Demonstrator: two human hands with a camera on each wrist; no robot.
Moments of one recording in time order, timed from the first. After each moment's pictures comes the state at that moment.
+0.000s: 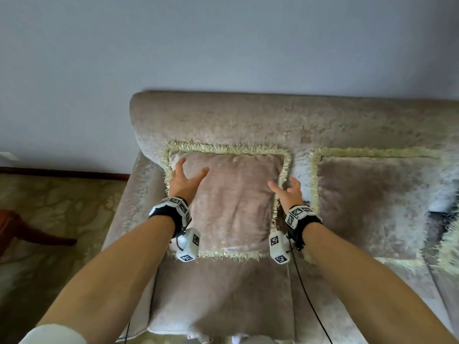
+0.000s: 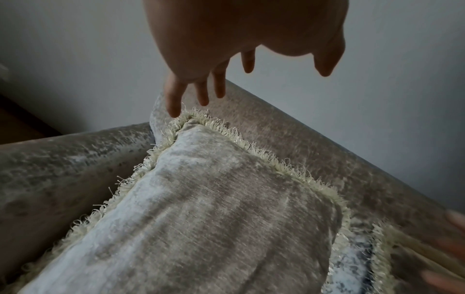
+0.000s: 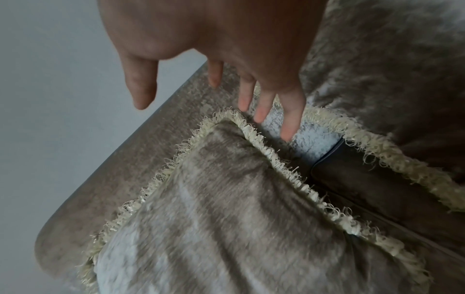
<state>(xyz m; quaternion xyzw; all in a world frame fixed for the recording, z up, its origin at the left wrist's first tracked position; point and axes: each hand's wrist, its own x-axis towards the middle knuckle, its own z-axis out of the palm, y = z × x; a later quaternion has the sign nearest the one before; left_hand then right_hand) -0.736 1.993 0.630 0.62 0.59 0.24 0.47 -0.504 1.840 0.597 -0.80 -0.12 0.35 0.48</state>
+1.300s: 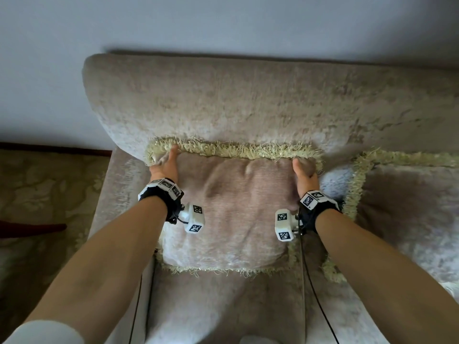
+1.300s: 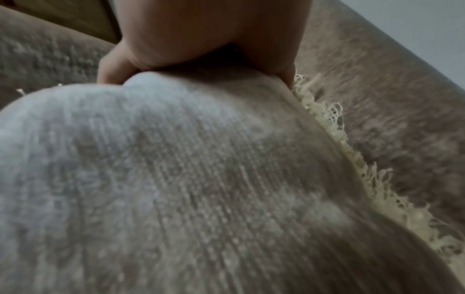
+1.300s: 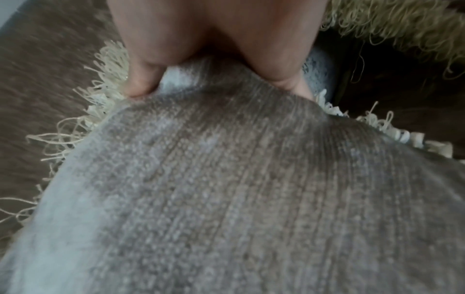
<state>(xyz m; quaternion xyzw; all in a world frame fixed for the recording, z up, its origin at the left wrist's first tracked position) -0.691 2.172 0.513 0.45 0.75 0.09 0.48 -0.423 1.984 0.503 -0.82 0.05 0.37 0.44</state>
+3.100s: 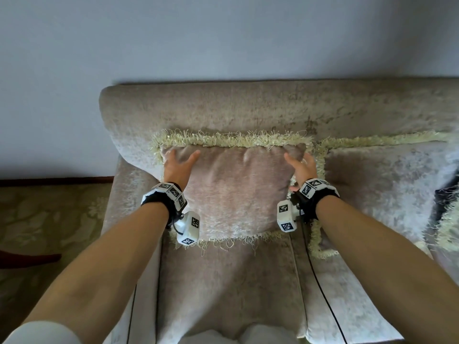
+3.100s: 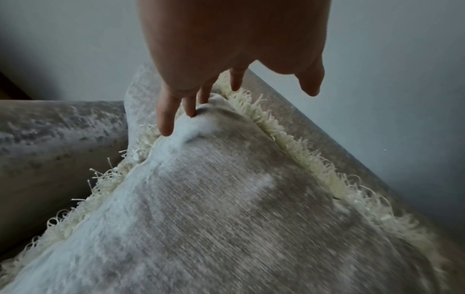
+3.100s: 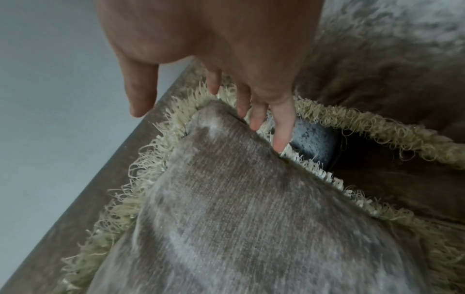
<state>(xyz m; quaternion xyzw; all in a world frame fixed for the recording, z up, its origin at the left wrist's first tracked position) -0.704 2.099 0.598 0.61 0.57 0.19 0.51 -0.457 1.915 0.609 -0.78 0.01 0.34 0.53</state>
